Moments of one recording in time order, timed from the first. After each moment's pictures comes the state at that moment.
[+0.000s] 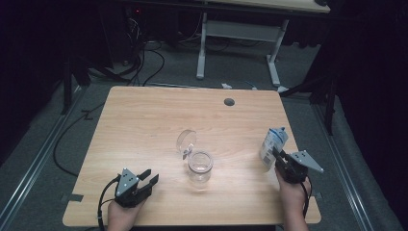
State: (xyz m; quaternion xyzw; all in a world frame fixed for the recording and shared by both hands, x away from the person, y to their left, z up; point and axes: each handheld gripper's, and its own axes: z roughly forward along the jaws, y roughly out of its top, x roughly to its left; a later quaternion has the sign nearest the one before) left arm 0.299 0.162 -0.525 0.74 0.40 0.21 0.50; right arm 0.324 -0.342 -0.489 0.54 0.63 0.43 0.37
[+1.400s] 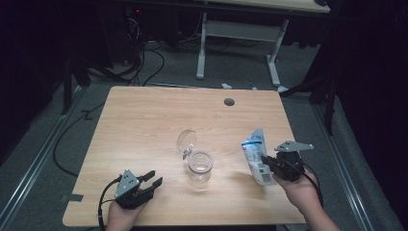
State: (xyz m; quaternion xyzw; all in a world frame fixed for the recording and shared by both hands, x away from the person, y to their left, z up) left arm 0.295 0.159 -0.522 0.75 0.36 0.18 0.53; right arm 0.320 -0.303 -0.414 0.47 0.80 0.32 0.20
